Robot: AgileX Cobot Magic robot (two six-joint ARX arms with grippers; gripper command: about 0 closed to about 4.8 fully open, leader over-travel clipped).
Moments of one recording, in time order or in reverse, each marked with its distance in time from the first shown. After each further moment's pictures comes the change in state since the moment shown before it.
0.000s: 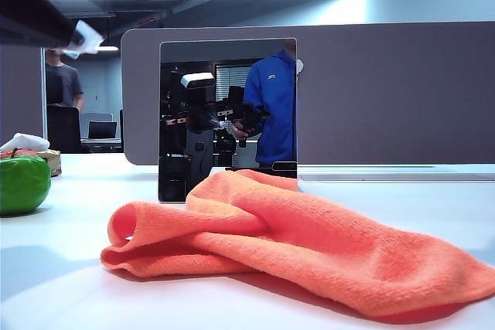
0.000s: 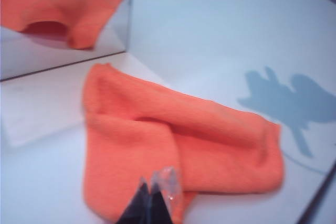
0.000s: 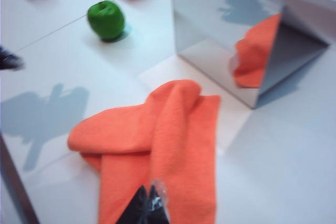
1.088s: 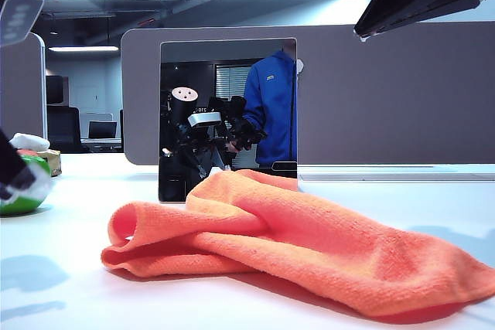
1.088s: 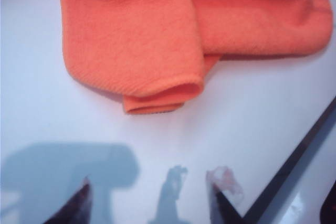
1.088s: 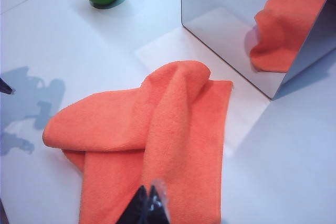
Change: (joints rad) left arm 0.000 0.095 -0.063 -0.248 0.019 0.220; right arm 0.116 0.235 0.000 0.134 0.109 0.000
